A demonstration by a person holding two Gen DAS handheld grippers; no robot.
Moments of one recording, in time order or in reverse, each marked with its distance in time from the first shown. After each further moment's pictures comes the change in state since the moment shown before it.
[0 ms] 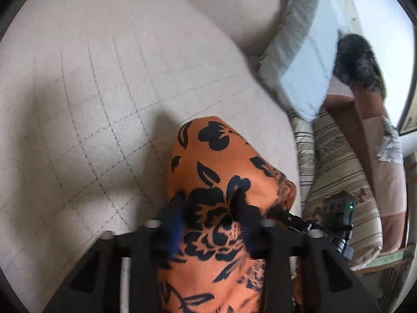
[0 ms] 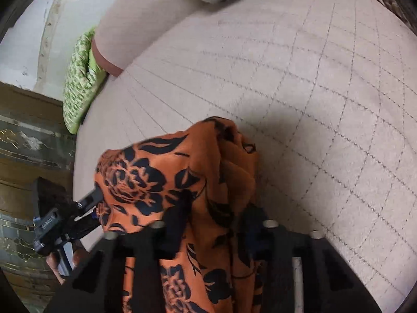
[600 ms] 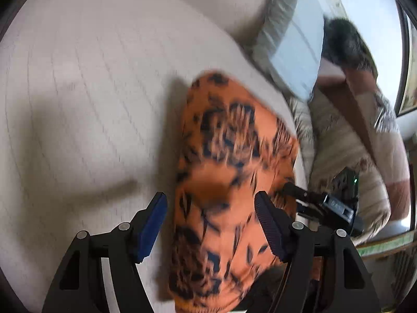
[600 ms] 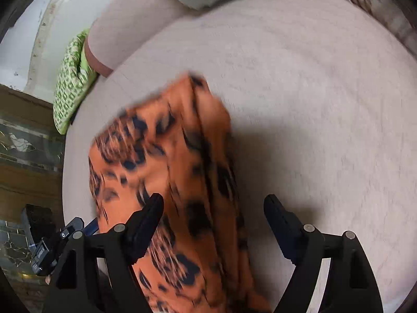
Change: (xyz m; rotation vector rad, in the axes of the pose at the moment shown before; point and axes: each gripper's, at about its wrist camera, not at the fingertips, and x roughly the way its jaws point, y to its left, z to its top) left arm -0.029 0.016 -0.077 0.079 0.034 0.071; right arm -0.027 -0.008 -0.053 0.042 0.002 -0.113
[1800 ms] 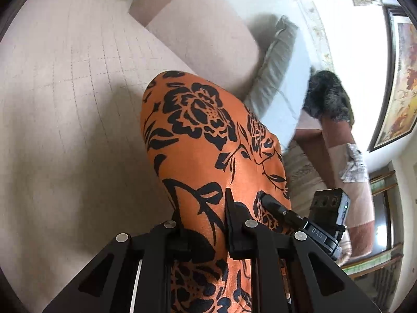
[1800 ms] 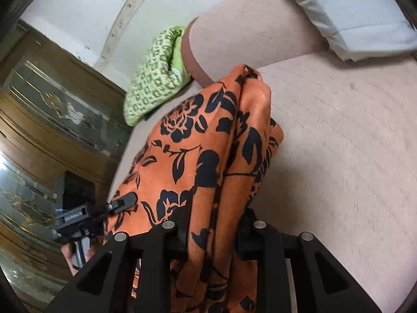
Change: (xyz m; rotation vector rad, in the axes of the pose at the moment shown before) left arm -0.079 0.046 0.141 -0.056 -0.146 -0.148; right arm 0.011 0.161 0.064 -0.314 -0.120 0.277
